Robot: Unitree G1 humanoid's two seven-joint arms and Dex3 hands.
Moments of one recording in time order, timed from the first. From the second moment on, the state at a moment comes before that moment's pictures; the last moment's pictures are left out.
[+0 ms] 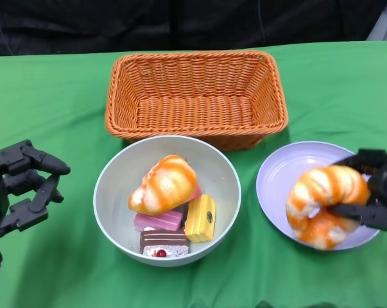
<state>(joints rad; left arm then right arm) -0.21 0.24 0.22 0.55 -0.10 -0.56 -0.22 -0.10 -0.32 0.03 -0.24 -0.28 0.55 0.28</state>
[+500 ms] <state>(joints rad) -0.21 0.25 0.22 0.57 -0.09 -0.58 -0.22 -0.16 -0.36 0.09 -0.15 -0.30 0.62 0.29</state>
